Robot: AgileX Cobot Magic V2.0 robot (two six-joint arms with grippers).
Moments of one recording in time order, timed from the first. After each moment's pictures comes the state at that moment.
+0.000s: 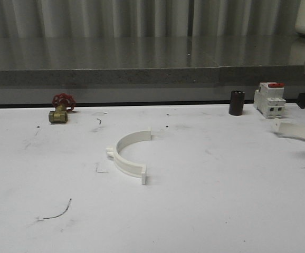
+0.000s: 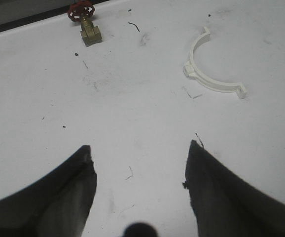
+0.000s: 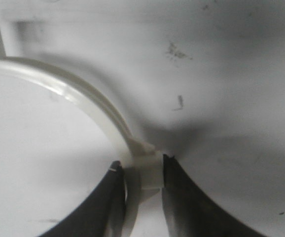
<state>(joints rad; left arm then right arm) -0.30 0.71 -0.74 -0.07 0.80 0.12 -0.11 1.93 -1.30 0.13 0.83 -0.07</state>
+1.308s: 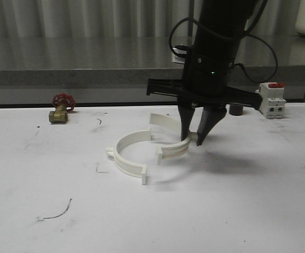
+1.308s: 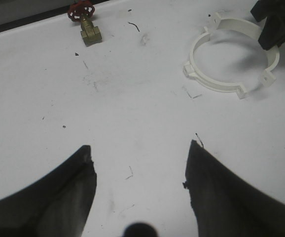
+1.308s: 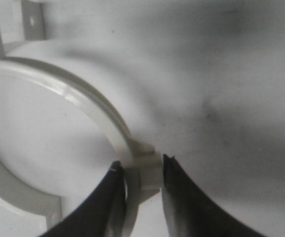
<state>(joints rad) -0.30 0.71 -0.74 -0.07 0.80 0.12 0.46 2.03 -1.55 0.10 0.93 0.54</state>
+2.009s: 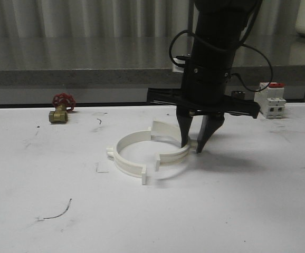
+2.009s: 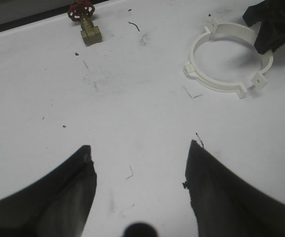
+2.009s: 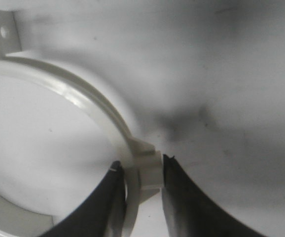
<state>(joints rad) -0.30 0.71 -0.74 -0.07 0.80 0.12 0.46 2.06 -1.56 0.09 0.93 0.58</state>
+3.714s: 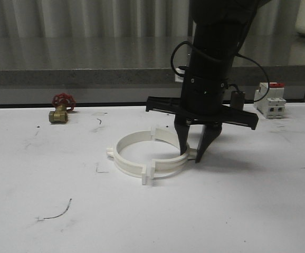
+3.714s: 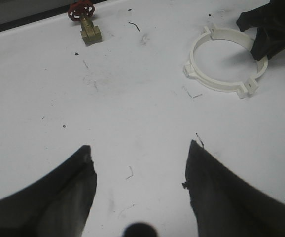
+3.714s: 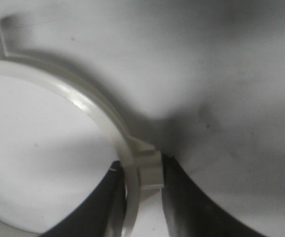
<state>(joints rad) -0.30 0.71 -0.74 -0.07 0.80 0.12 0.46 2.10 -1.56 0.10 0.93 0.66</state>
